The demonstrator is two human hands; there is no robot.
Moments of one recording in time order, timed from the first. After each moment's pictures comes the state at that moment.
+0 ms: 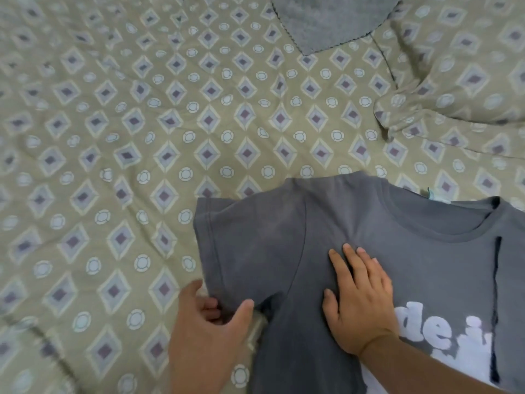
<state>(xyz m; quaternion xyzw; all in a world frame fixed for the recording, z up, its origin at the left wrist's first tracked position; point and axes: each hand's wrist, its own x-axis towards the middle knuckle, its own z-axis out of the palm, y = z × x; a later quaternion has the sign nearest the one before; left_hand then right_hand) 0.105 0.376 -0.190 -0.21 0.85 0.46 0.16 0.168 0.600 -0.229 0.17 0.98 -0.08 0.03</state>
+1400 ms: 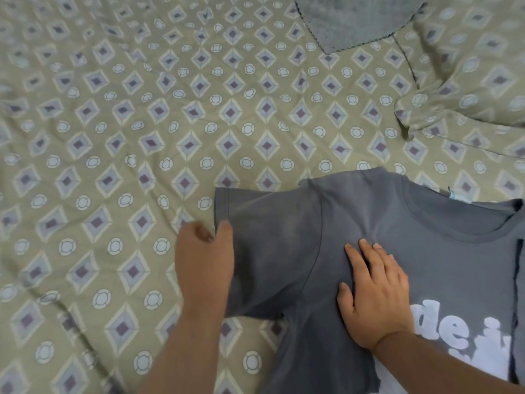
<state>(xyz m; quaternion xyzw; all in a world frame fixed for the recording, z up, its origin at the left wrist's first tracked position) 0.030 0.389 -0.168 -0.25 0.85 0.45 0.05 0.168 0.598 -0.228 0.18 0.98 -0.08 0.03</state>
